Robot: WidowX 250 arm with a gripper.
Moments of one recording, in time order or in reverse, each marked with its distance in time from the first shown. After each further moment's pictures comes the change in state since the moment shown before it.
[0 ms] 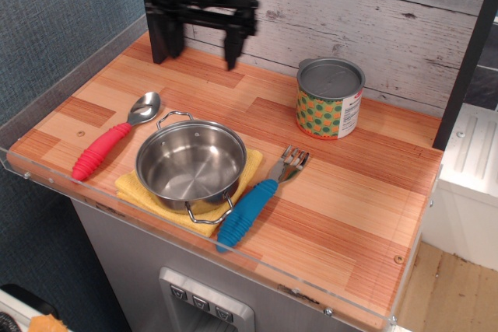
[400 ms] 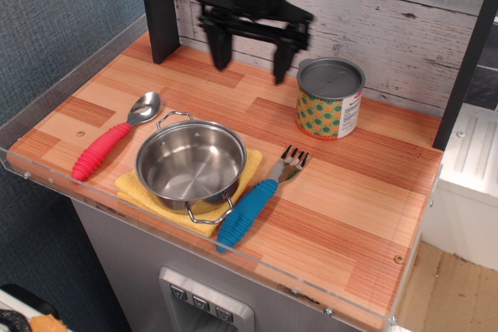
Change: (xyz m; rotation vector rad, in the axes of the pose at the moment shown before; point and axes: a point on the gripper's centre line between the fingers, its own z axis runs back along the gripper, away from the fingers) arm -0.005 -0.053 -0.001 -0.025 0.026 -0.083
